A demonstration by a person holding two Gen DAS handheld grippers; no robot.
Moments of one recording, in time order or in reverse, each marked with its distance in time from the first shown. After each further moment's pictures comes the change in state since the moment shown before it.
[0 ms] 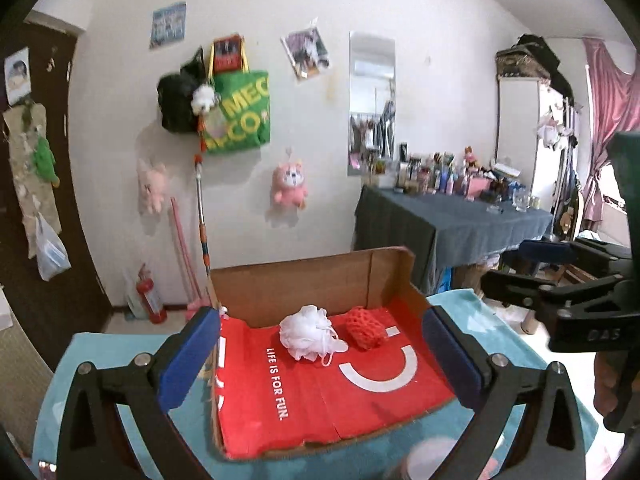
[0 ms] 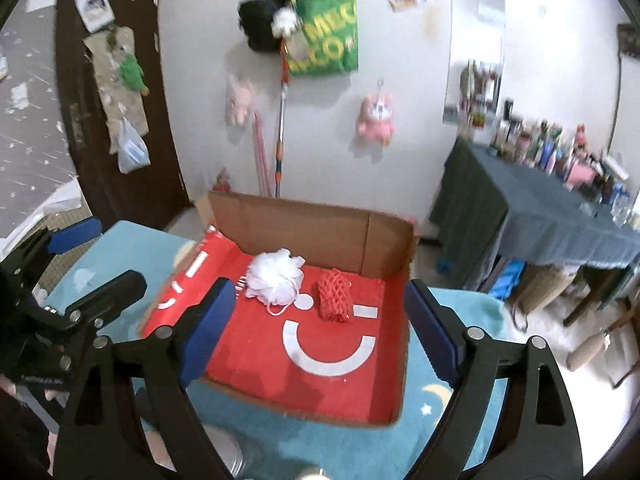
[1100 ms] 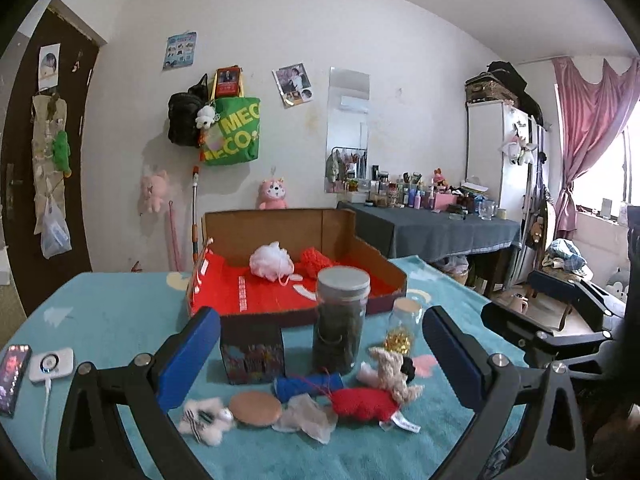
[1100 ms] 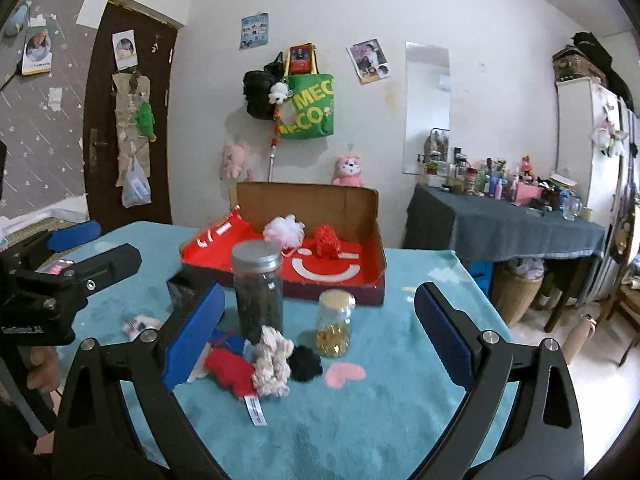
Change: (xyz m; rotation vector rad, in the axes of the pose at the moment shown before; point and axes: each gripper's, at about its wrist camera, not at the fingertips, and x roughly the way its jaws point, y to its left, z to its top) left arm -0.130 -0.061 -0.184 -0.025 -0.133 -0.048; right arm -0.131 0.052 -0.245 0.024 -0.294 -0.125
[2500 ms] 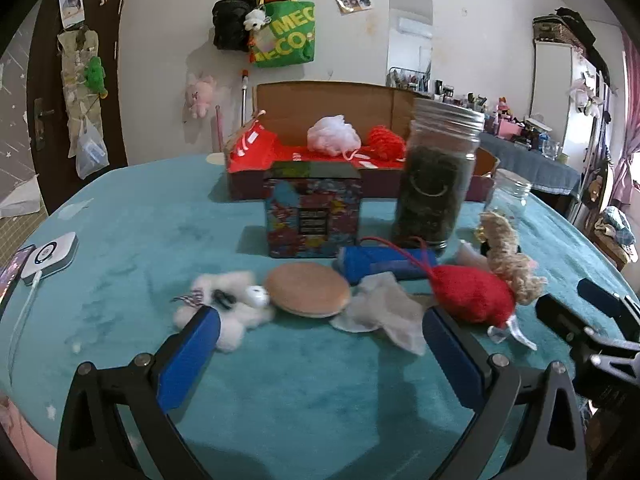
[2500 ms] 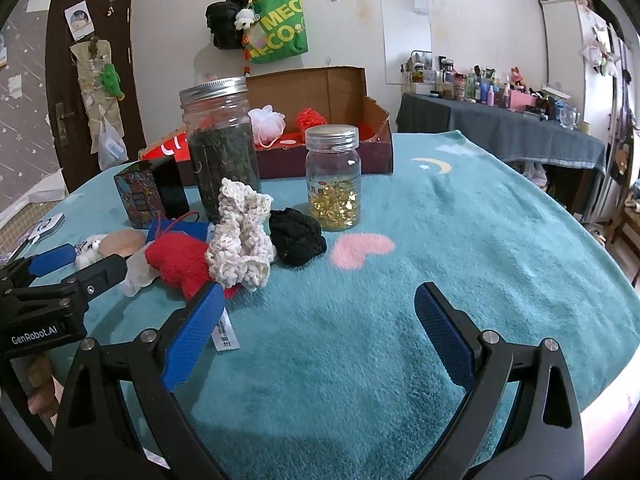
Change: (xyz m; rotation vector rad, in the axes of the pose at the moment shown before) left arm 0.066 0.049 -0.088 -0.075 0.321 0.185; right arm 0.066 -0.001 -0.094 0.135 0.253 -0.013
